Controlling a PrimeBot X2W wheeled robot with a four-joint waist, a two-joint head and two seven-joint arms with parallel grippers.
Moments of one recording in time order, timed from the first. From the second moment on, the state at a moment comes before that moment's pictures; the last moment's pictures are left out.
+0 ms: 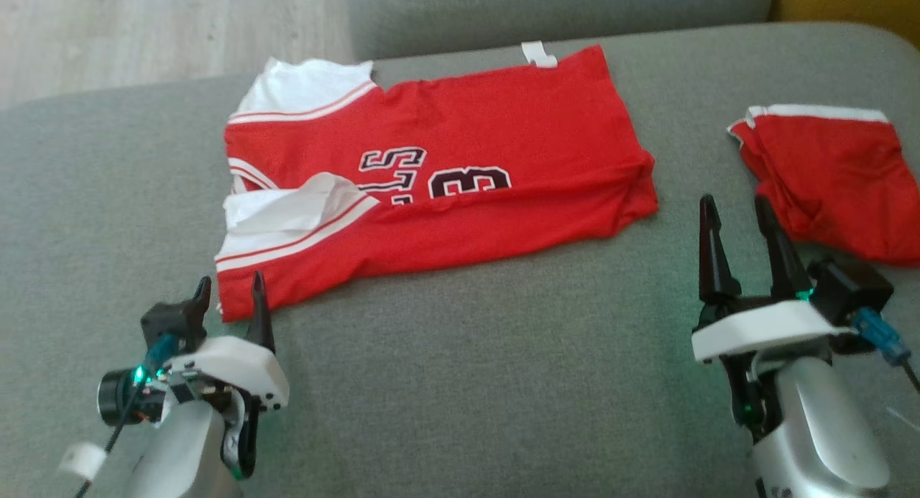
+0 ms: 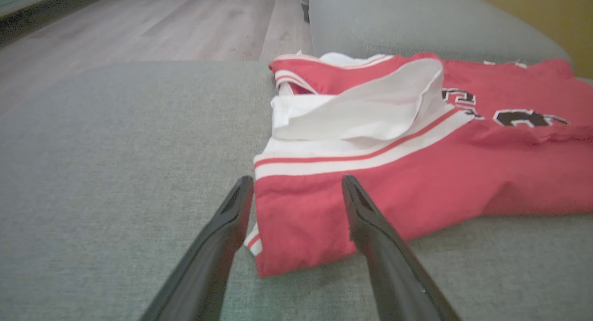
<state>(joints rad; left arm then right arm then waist) -0.33 0.15 -0.20 0.66 -0.34 0.06 -0.11 -0.24 -0.05 0.03 0.41 0.24 0.13 -0.25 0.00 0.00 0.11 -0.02</state>
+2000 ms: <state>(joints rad) -0.41 0.13 -0.31 0.74 -0.32 -0.01 -0.21 -0.72 -0.06 -0.21 1.23 -0.07 0.13 -0.01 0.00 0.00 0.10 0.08</state>
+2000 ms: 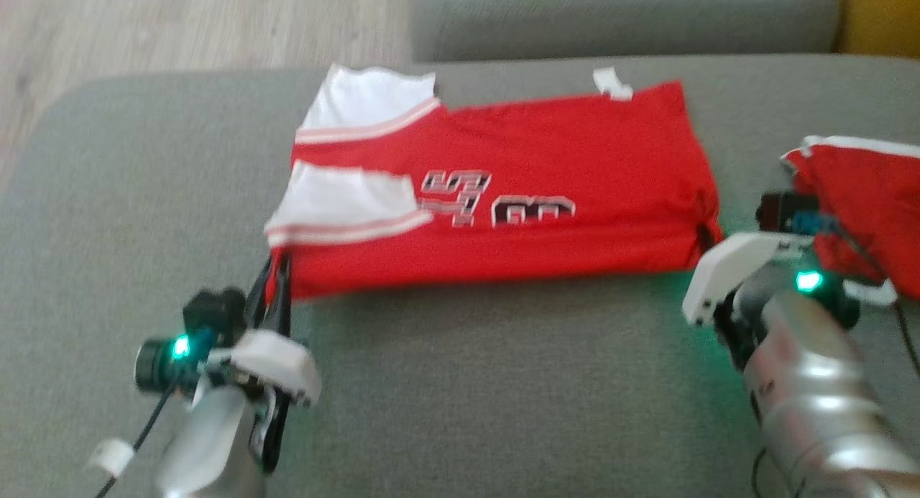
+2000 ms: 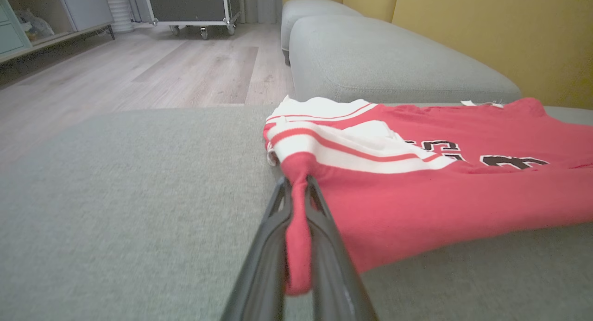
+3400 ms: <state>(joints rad) -0.14 0.17 -0.23 0.29 -0.38 0.06 -0.25 -0.30 -0.05 0.02 0.56 0.30 0.13 -0.24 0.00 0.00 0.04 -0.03</state>
